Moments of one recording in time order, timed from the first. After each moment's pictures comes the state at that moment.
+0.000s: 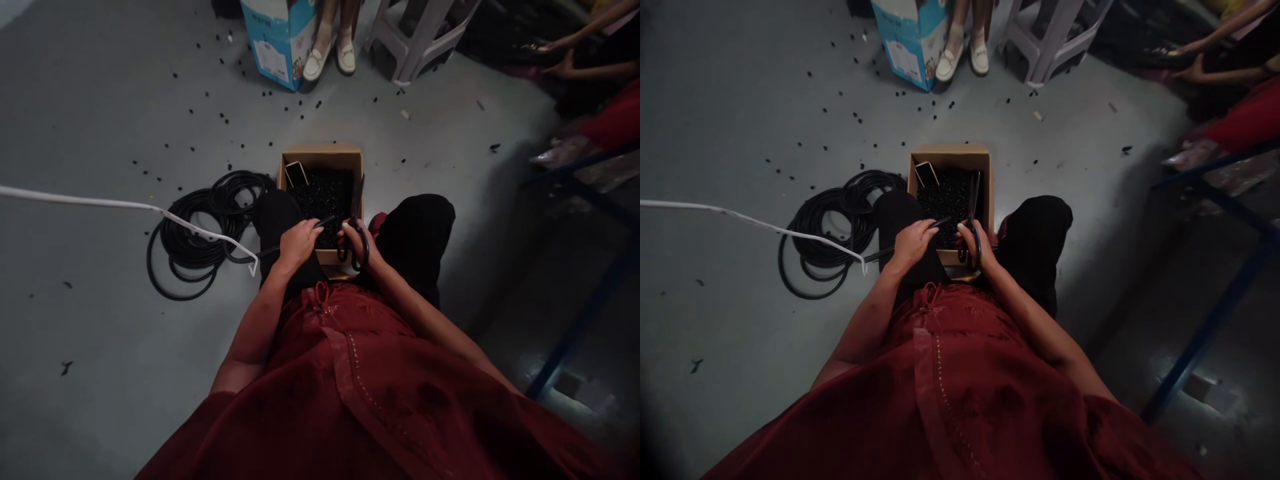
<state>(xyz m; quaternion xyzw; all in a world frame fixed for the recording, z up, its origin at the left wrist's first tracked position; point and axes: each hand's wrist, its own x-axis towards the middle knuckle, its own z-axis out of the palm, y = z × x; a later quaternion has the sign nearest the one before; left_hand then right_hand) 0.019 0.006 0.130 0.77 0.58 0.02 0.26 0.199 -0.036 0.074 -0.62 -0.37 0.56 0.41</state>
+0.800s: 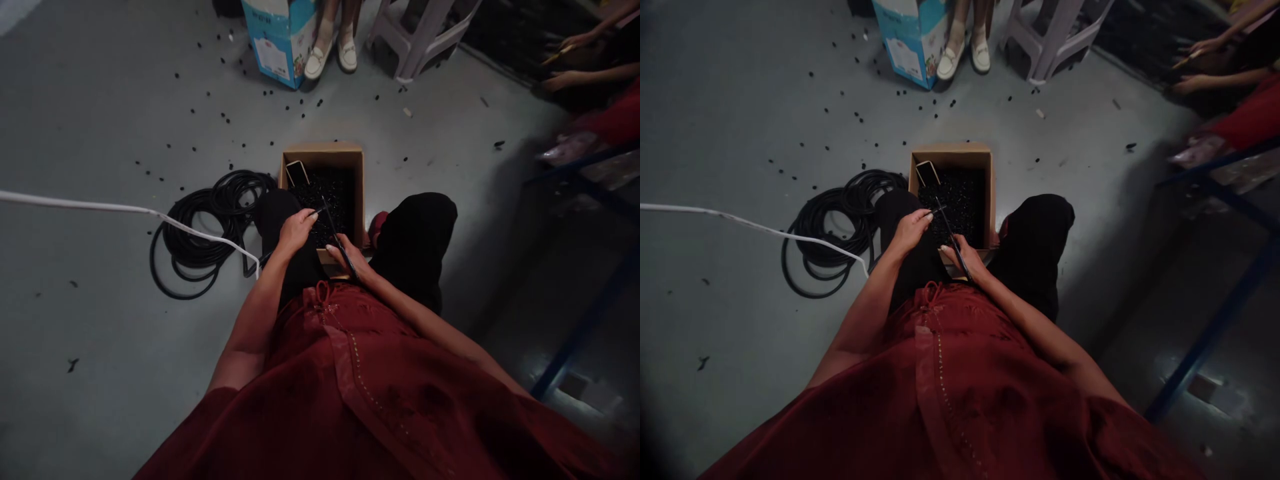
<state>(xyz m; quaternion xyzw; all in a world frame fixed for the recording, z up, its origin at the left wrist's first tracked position) 0.012 0.037 0.111 0.66 0.60 0.15 0.43 0.182 -0.061 0.073 -0.63 -0.52 0.52 0.25</state>
